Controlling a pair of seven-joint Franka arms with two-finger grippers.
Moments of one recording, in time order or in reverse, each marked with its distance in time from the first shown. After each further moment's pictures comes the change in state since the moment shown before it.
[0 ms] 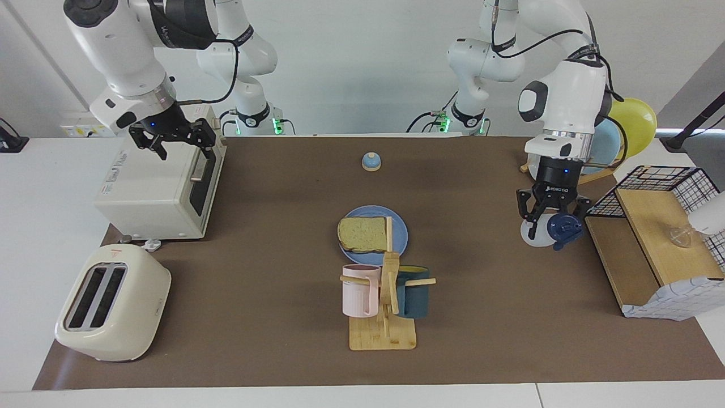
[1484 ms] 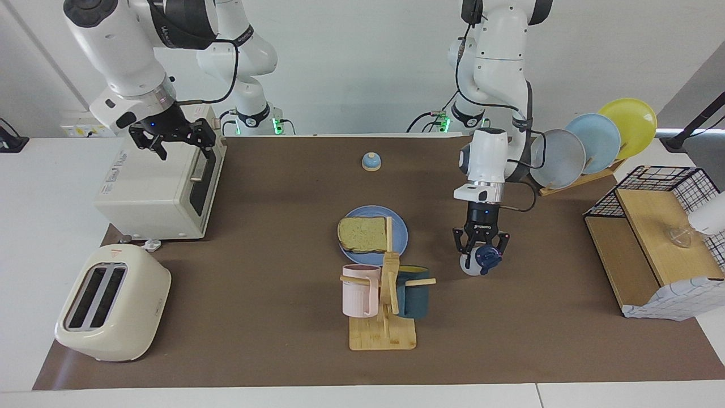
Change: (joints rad) left arm -0.111 0.397 -0.033 -0.065 0.005 0.440 -0.177; right arm 0.000 0.000 0.000 0.000 0.000 0.000 0.000
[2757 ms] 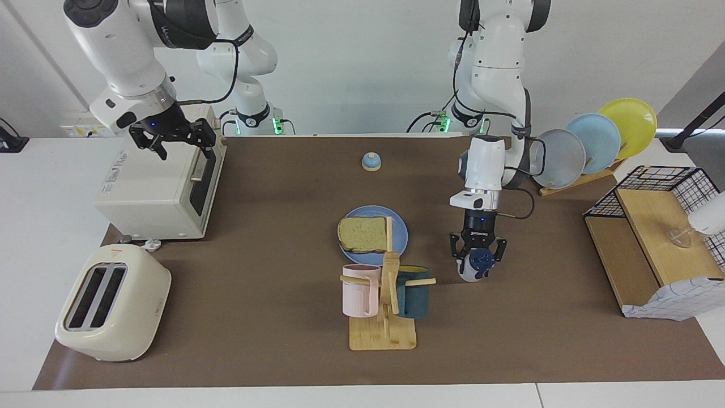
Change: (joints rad) left arm 0.013 0.018 -0.001 0.000 0.039 0.001 0.000; right arm 0.000 0.000 0.000 0.000 0.000 0.000 0.000
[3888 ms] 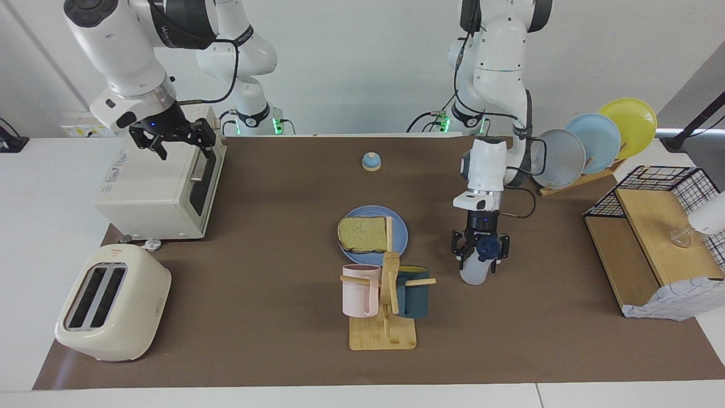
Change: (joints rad) left arm 0.016 0.000 0.000 -0.030 0.000 0.000 0.000; right arm 0.000 0.000 0.000 0.000 0.000 0.000 0.000
